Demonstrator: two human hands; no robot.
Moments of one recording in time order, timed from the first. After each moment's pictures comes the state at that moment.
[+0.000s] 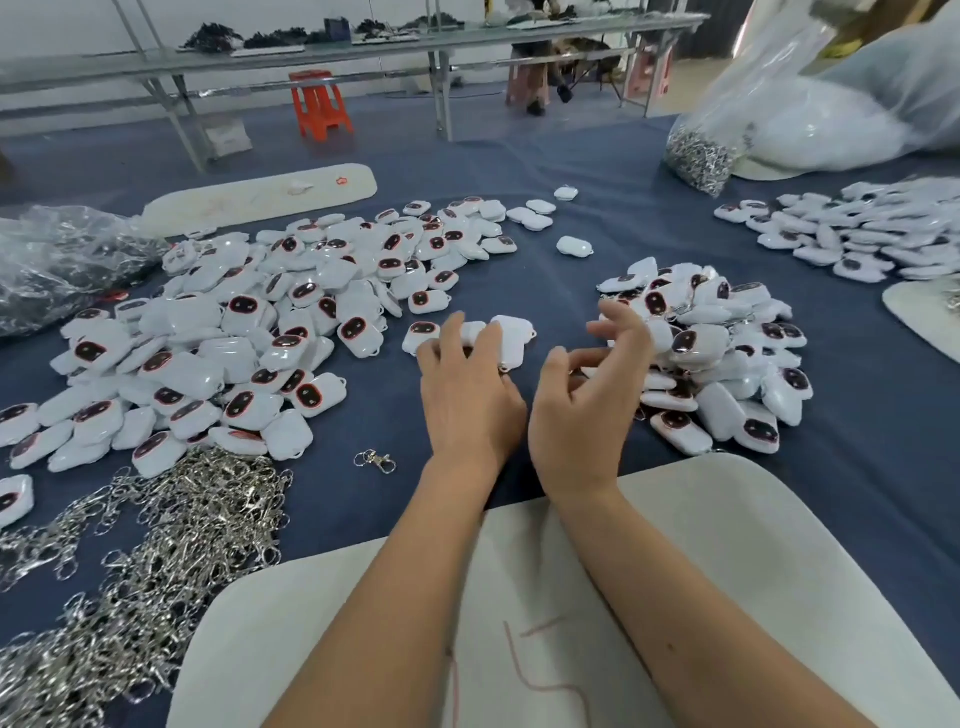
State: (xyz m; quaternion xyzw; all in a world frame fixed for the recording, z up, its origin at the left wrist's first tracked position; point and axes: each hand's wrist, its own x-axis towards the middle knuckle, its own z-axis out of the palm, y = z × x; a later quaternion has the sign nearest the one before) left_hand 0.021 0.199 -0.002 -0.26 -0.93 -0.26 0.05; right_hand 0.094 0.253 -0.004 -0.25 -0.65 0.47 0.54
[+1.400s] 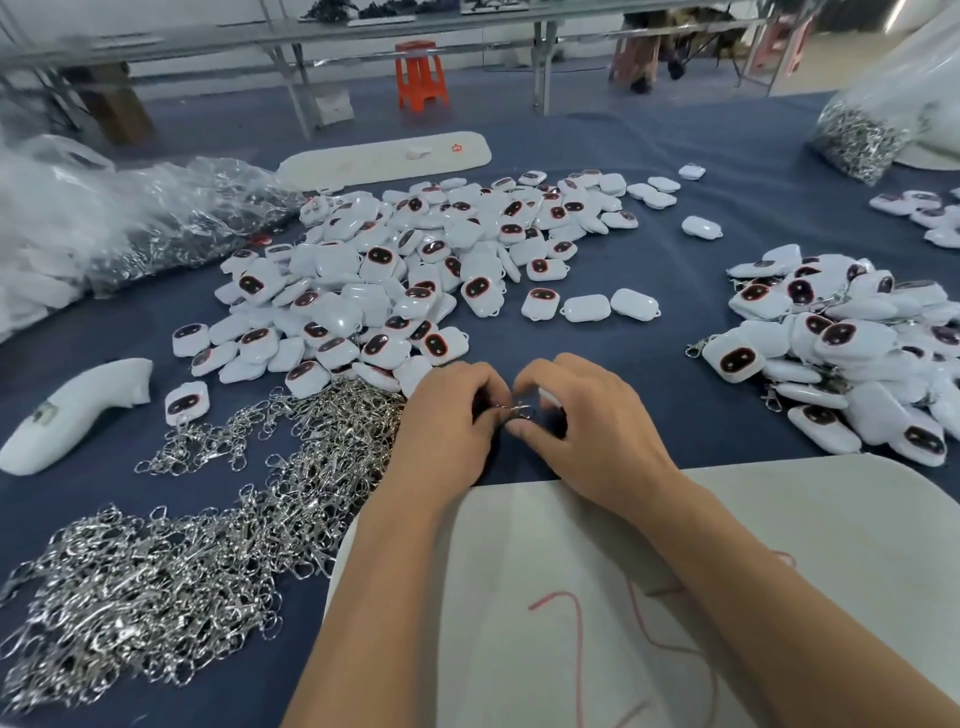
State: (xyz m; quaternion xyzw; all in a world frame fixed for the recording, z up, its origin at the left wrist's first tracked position) left_hand 0.016 0.046 -0.003 -0.29 -0.88 -0.37 0.00; right_hand 0.093 0.204 -0.008 0.01 -0.95 0.26 0.19
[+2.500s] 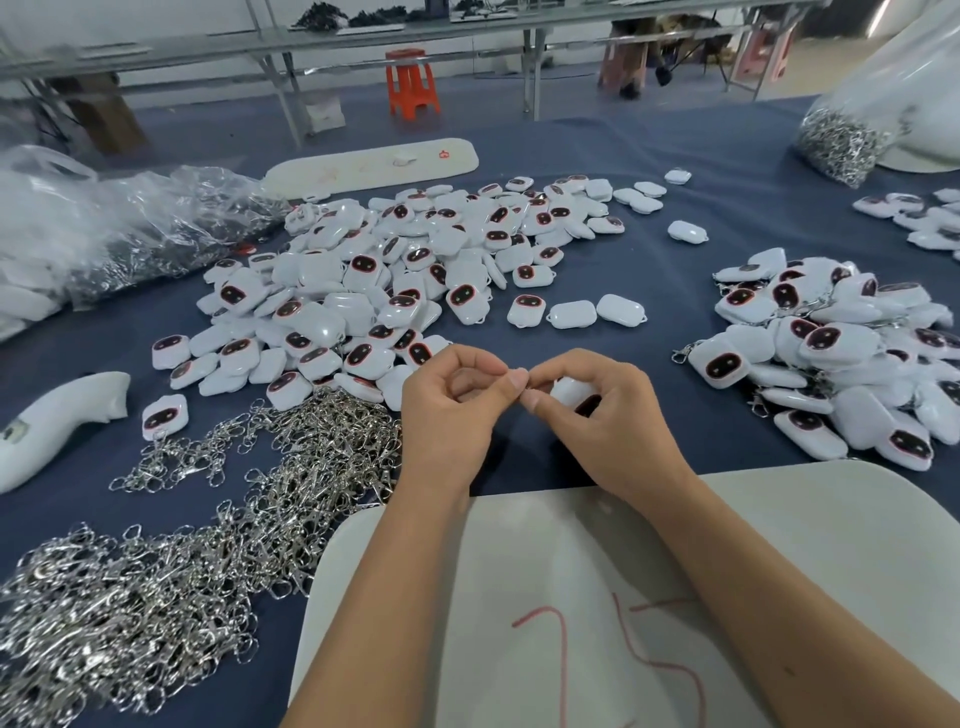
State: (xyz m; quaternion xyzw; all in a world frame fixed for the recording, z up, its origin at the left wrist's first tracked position) left_hand 0.031 0.077 0.000 -0.12 -0.64 -0.76 -0.07; right_hand 0.095 0.220 -0.004 -0.04 -0.83 0.50 0.24
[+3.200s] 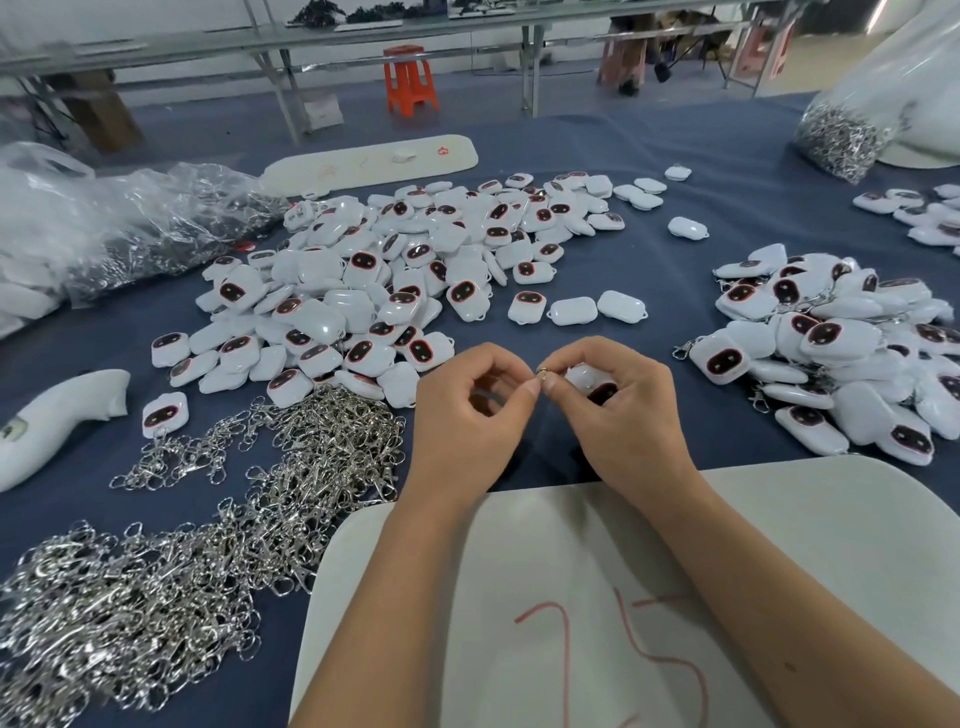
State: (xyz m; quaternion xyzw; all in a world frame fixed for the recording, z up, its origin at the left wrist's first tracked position) left_hand 0.038 0.076 0.004 -0.26 -0.75 -0.61 0.03; right_hand 0.098 0.216 -0.001 -0.07 -0.80 0.51 0.31
